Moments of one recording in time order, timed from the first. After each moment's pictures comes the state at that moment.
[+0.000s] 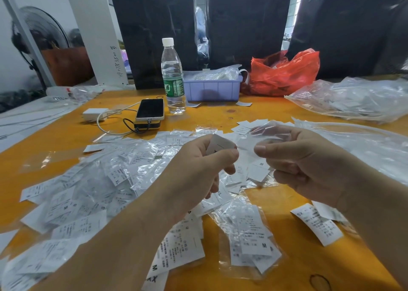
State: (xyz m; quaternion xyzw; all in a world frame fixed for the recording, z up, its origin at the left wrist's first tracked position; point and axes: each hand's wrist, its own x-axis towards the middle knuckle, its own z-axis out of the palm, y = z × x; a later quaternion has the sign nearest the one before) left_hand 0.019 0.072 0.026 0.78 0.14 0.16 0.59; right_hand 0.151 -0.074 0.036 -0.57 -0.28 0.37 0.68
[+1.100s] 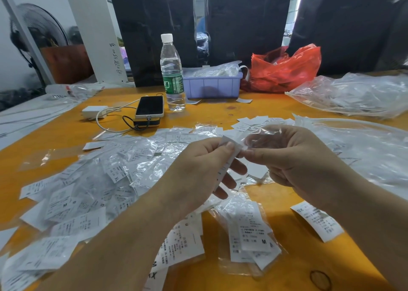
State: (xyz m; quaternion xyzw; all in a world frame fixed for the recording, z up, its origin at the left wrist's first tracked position) left_hand 0.020 0.066 0.023 0.78 0.10 0.15 0.60; right_hand 0.132 -0.068 0.032 -0.64 -0.35 0.24 0.64
